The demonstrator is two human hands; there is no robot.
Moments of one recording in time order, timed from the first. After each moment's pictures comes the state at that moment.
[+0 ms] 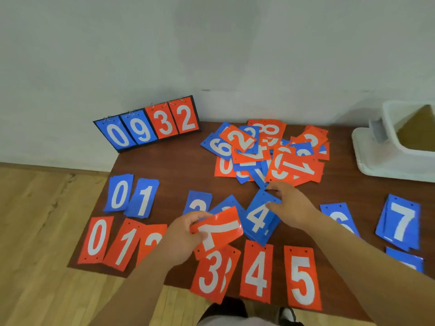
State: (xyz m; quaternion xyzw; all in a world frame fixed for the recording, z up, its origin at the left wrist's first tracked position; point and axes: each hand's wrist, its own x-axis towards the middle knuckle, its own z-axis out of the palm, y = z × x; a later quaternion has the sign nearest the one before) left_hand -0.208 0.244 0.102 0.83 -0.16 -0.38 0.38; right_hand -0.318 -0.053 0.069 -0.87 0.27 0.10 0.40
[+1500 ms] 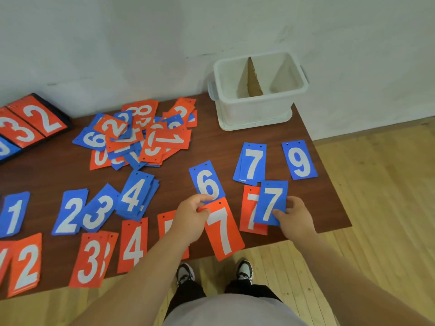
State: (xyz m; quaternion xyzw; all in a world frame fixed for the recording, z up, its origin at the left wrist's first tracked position) left_hand -0.467 -0.027 0.041 0.83 -0.23 -0.37 0.36; right_hand -0.683 -0.198 0.002 -0.60 0.63 -0.04 0.50
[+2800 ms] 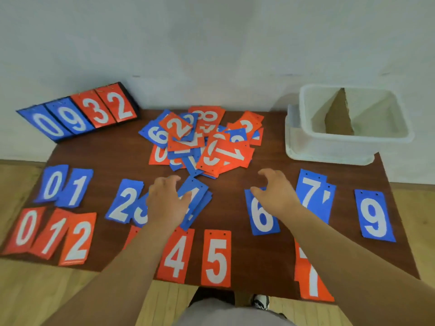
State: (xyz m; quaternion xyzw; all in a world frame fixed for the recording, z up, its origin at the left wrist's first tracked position) left_hand -0.290 0.050 0.062 0.97 -0.15 -0.10 0.15; right_hand -0.432 -0.198 0.053 -0.85 0.35 0.06 0.38
